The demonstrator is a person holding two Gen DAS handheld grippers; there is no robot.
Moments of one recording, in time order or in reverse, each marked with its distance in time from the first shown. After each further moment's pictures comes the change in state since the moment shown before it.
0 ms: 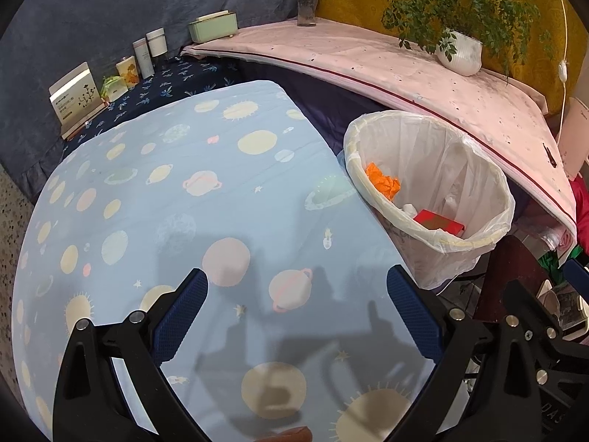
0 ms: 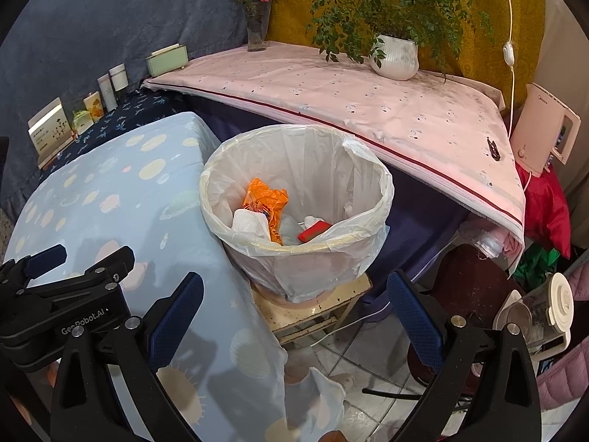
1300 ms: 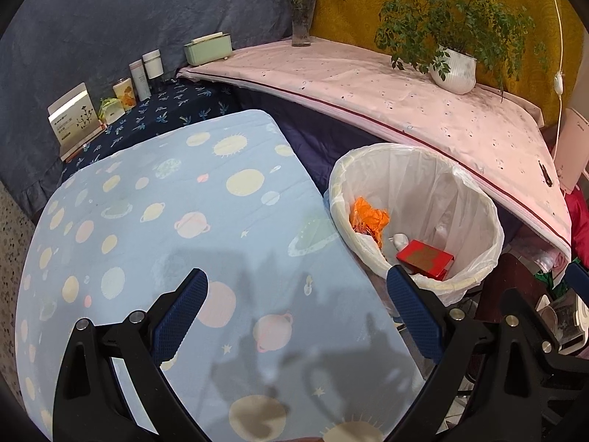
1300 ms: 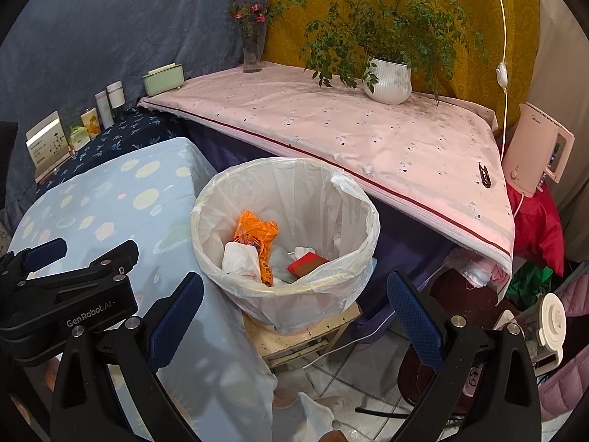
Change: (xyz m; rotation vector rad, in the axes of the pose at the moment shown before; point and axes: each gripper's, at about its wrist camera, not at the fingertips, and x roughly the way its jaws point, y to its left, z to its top) left arm -0.008 -0.020 0.033 0.012 -0.069 0.005; right arm -0.007 -0.011 0.026 -0.002 -0.078 -0.021
